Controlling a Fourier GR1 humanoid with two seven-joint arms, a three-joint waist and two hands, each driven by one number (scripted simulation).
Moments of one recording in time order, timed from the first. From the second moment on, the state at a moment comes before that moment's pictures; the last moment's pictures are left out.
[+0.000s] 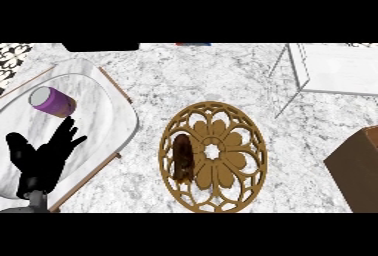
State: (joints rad) left arm 0.01 0.30 0.05 -1.46 0.22 0.07 0.26; right arm -0.35 -0.74 -0.20 -2.17 0.11 0.26 0.81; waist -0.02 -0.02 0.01
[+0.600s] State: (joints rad) left arm -0.03 0.27 0.03 -1.45 0.19 0.06 0.25; right arm -0.65 -0.94 -0.38 -1.81 -0.03 0.35 0.85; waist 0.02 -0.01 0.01
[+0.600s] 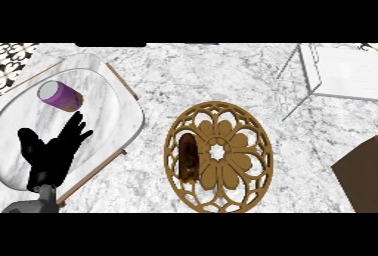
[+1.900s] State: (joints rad) left arm -0.06 0.25 0.04 -1.45 0.17 0.04 0.29; right arm -0.96 -0.96 -0.16 -1.00 0.29 0.32 0.25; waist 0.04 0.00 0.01
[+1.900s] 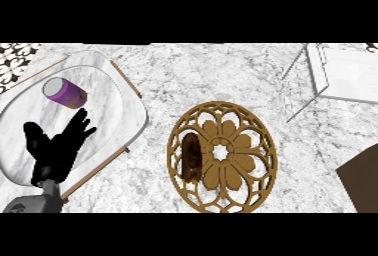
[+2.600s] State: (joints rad) left arm -0.05 0.24 0.05 -1.46 0.16 0.03 0.28; right arm -1.08 -0.90 -0.13 -0.76 0.40 0.26 0.05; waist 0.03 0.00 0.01
